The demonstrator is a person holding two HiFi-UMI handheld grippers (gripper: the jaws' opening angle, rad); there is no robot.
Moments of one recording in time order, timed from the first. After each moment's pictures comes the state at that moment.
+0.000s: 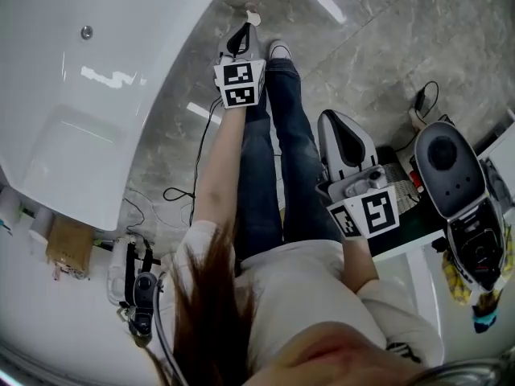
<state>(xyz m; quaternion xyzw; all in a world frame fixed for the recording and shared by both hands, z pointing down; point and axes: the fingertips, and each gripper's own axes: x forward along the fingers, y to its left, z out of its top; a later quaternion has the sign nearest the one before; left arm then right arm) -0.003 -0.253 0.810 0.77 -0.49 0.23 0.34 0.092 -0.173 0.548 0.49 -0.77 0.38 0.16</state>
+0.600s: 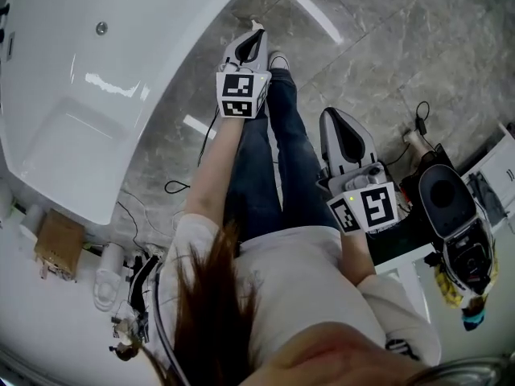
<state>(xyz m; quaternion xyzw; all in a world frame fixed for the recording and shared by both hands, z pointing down) 0.016 -0.260 0.711 0.81 -0.46 0.16 0.31 0.099 -0.173 0.505 0.49 -0.78 0.35 0.16</state>
